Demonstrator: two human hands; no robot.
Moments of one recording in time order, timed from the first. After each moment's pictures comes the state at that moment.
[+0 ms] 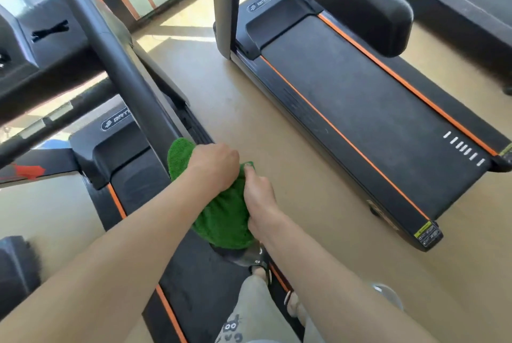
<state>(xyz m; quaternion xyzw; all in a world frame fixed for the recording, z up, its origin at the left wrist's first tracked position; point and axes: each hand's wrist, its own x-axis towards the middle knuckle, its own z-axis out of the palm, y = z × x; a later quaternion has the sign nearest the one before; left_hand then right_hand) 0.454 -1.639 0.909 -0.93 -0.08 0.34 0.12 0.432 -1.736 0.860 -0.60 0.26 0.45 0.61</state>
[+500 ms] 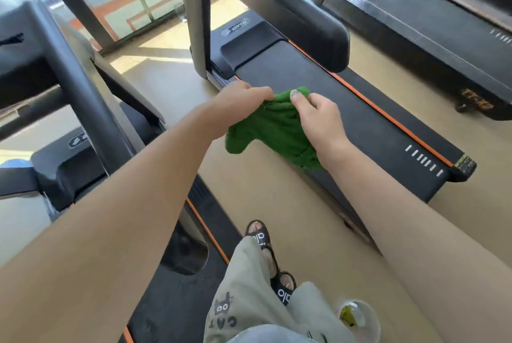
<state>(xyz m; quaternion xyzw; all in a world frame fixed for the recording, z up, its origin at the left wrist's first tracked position) 0.561 -1.726 0.968 -0.81 -0.28 0.15 -0.49 0.593 -1.887 0.928 -0.80 0.01 0.18 0.58</state>
